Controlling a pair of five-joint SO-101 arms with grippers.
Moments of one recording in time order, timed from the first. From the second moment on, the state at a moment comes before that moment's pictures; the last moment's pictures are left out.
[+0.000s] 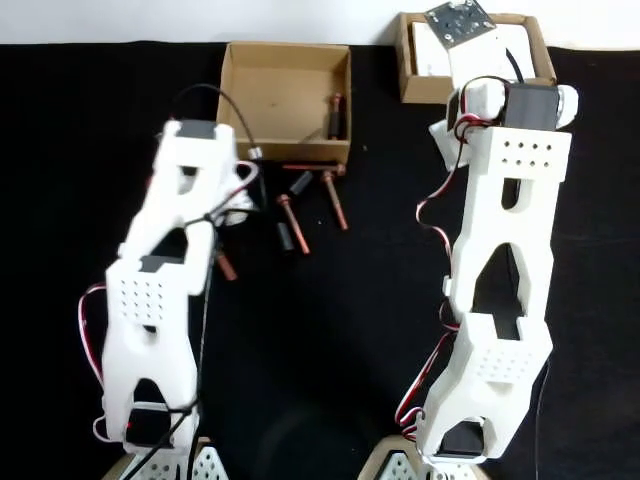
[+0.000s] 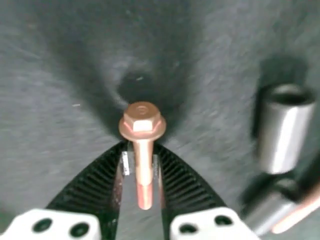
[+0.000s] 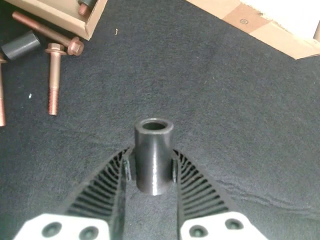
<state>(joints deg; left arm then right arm) -2.8 46.1 -32.5 97.7 40.4 -3.3 23.4 -54.7 99.2 30.0</state>
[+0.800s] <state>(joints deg) 2.1 47.2 -34.0 99.7 2.4 0.1 23.4 -54.6 99.2 30.0</state>
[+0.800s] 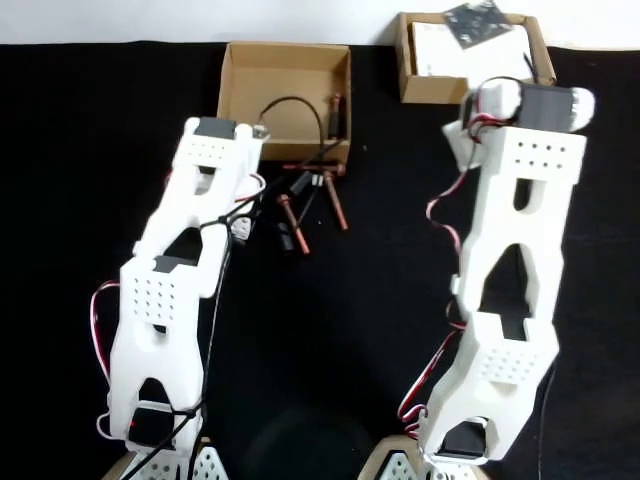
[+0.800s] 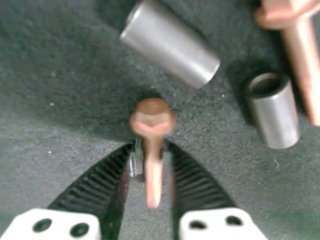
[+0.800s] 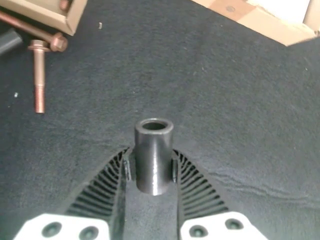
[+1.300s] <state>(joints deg) 3.1 49.8 -34.7 93.8 2.4 1.2 23.4 -54.5 99.2 30.0</state>
